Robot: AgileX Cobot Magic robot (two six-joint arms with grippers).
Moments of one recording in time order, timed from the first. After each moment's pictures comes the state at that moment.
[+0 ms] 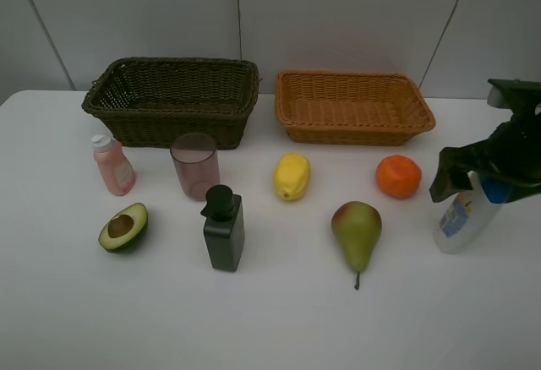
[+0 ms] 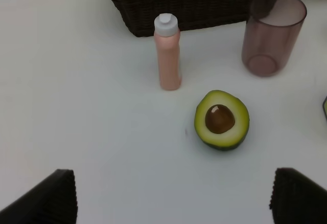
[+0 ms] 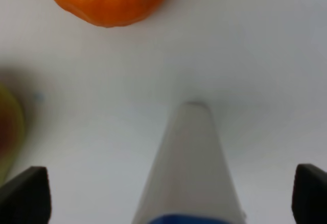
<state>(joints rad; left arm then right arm) -0.08 -0.01 -0.42 -0.14 1.07 0.11 0.05 1.45 -0.77 0.06 0.73 -0.10</state>
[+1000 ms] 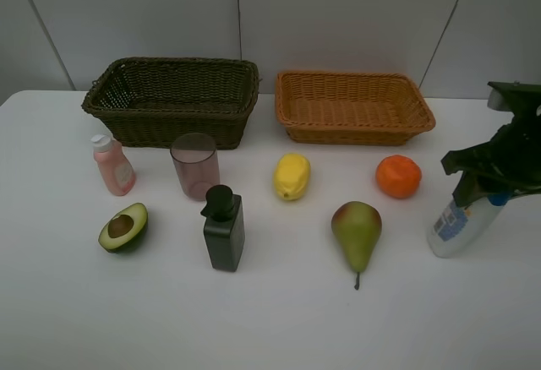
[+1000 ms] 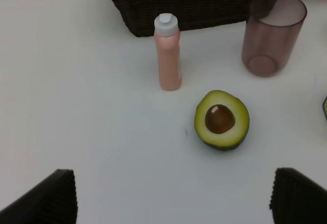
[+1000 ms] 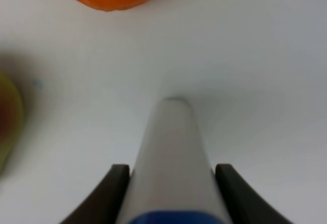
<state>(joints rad) -0.08 -0.01 -0.42 -0.14 1.07 0.11 0.05 1.45 -0.77 0.06 0.77 -0.10</state>
